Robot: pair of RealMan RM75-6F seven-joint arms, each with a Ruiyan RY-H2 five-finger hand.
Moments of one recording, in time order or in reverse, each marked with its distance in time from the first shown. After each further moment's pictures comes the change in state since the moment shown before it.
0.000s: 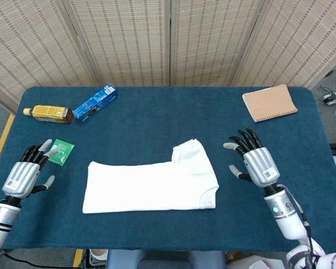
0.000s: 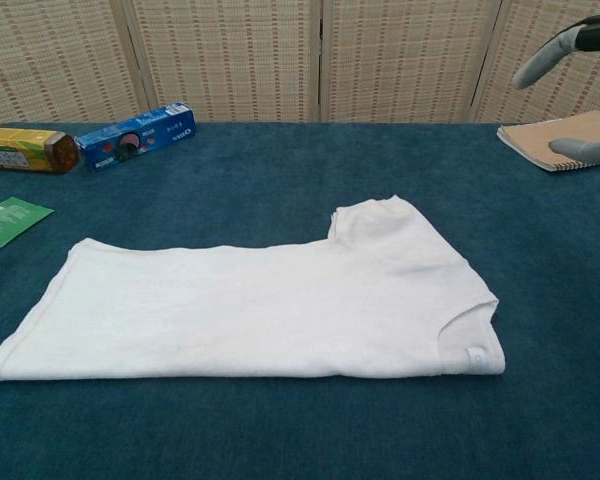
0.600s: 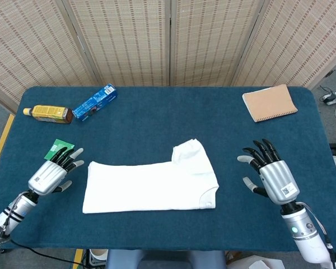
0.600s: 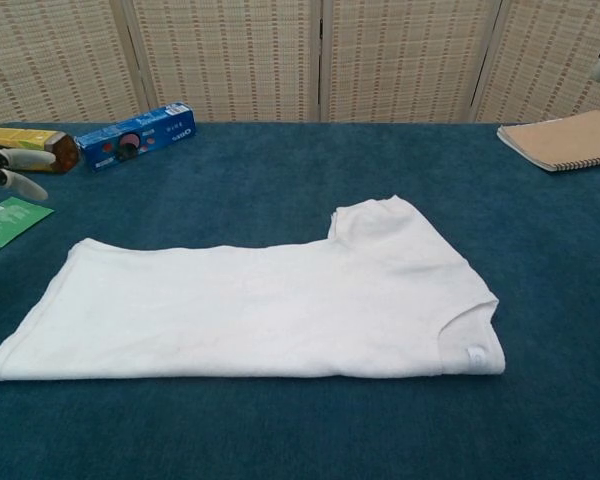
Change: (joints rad) left arm -0.131 -0.240 0.125 0.552 0.327 0.064 -0.156; right arm -0.117 0.133 -0.064 -0.149 -0.102 0.096 -0.053
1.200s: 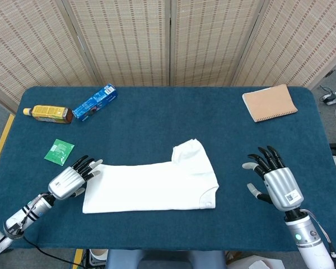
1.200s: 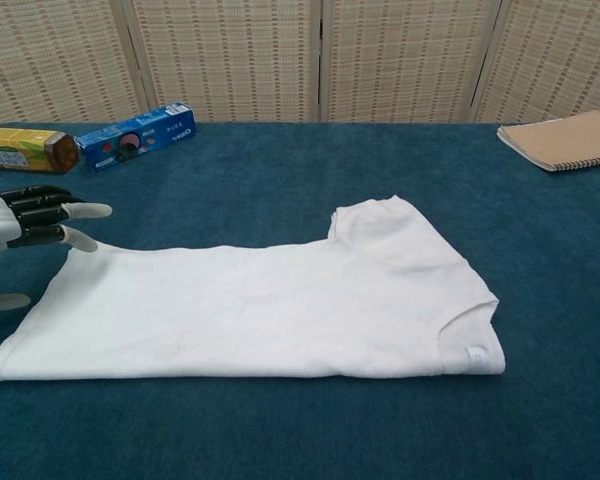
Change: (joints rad) left arm -0.040 -0.244 0.100 0.393 0.084 0.095 -0.075; right arm -0.056 -0.001 -0.019 -0.006 -0.009 0.008 -0.002
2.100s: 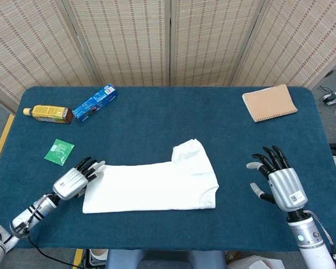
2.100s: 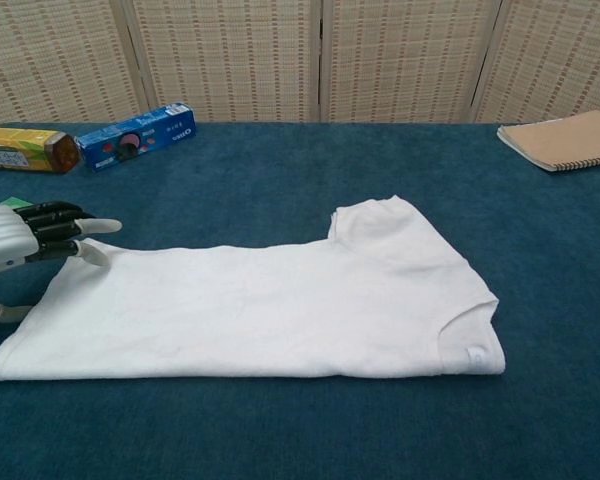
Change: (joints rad) left arm -0.004 -0.101 0.055 0.139 -0.047 -0.012 -0.065; right arm -0.032 -0.005 0.023 0.001 -0.001 0.011 0.011
